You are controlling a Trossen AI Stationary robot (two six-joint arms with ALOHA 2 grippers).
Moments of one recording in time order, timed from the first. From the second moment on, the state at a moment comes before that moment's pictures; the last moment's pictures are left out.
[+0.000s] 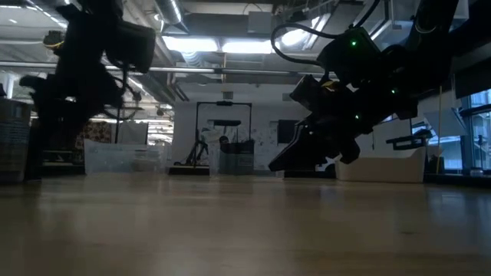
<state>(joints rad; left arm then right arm) 0.17 1.30 0.79 -1.23 -0.11 -1.09 0.05 1.81 0.62 0.66 0.10 -0.08</state>
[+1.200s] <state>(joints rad) 0.10 1.30 0.87 -1.42 -0.03 -1.12 0.05 1.81 0.62 0.66 0.10 -0.08</state>
